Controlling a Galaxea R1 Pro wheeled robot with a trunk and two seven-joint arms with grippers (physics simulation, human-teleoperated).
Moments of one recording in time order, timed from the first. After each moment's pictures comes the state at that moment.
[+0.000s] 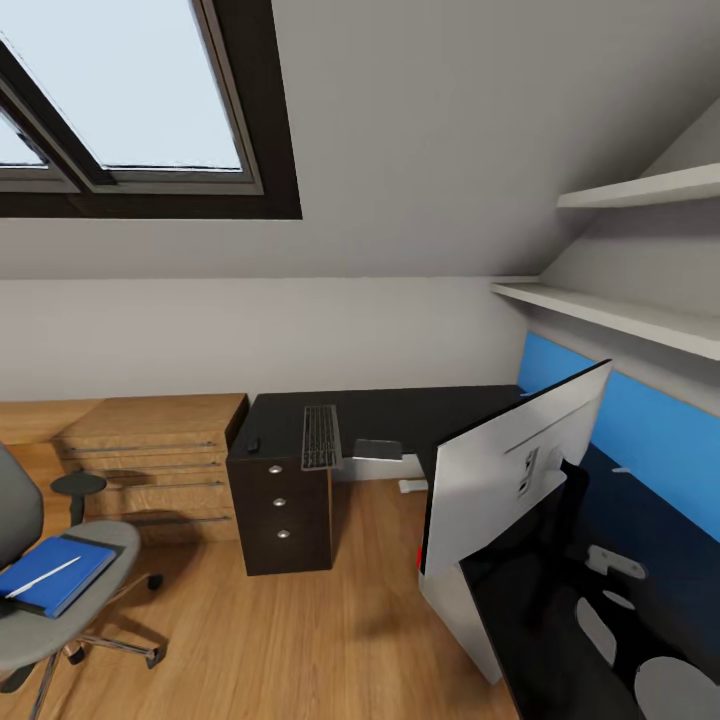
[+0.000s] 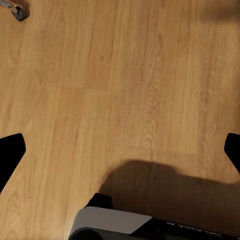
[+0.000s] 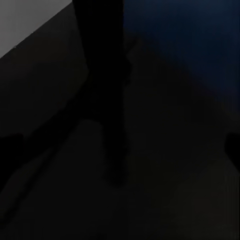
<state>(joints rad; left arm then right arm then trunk) -0.27 -0.08 -1.11 -0.30 1.10 -0.22 0.53 -0.62 -0.24 -0.11 -0.36 -0.30 -0.07 -0.16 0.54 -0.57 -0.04</state>
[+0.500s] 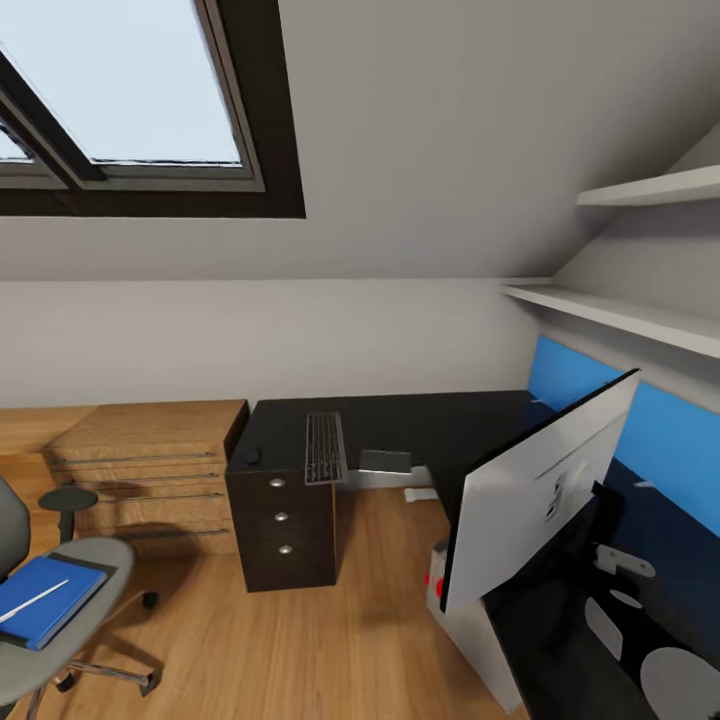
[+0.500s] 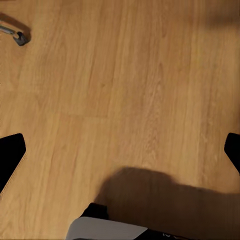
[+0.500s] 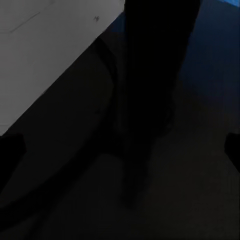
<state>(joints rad) -0.27 -0.08 -1.11 -0.30 1.10 -0.26 0.53 -0.66 -0.27 -0.11 -0.26 -0.27 -0.13 -0.15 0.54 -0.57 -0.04</state>
